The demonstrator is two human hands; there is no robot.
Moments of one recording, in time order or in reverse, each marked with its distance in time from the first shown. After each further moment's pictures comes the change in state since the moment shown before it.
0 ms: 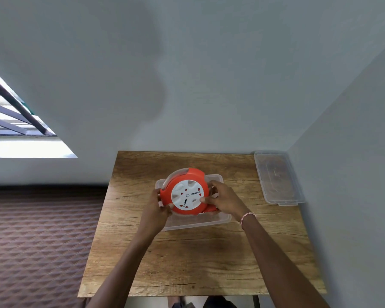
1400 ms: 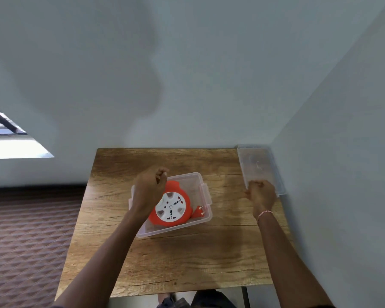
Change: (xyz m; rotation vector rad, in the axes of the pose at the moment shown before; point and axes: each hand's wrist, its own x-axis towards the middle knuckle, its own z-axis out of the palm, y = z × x) left_hand 0.043 0.052 0.032 0.301 0.238 0.397; right_hand -0.012 0.092 -0.090 0.504 0.902 0.337
